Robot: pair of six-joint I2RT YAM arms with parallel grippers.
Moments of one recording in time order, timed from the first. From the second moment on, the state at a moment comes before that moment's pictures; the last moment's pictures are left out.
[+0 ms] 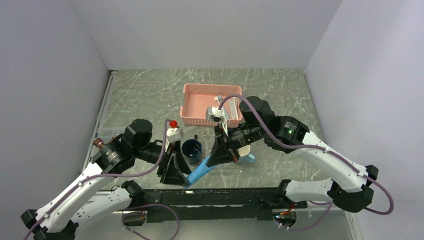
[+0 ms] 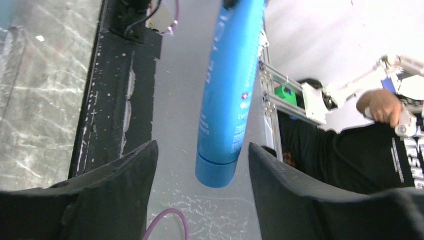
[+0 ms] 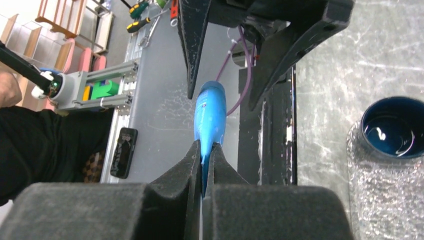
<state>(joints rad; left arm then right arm) -0.74 0.72 0.88 -0.63 1.06 -0.32 1.00 1.15 1.40 -0.71 -0.79 0.16</state>
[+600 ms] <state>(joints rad) -0.74 0.71 0.98 -0.75 0.40 -0.30 1.01 1.30 1.71 -1.15 -0.37 0.08</state>
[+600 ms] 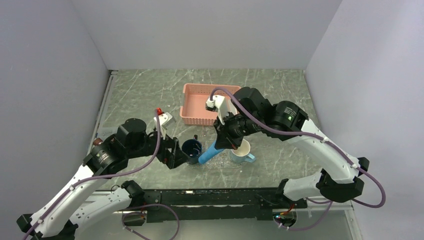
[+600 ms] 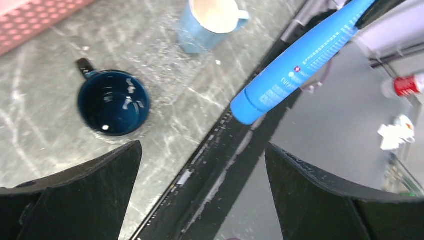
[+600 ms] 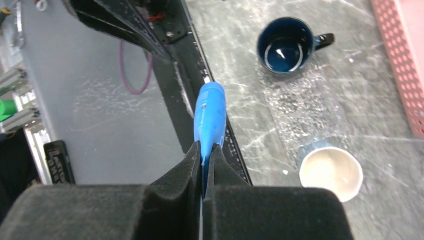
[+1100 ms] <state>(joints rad) -0.74 0.57 0.95 -0.77 0.03 -0.30 1.01 1.53 1.82 -1.29 -0.02 0.12</state>
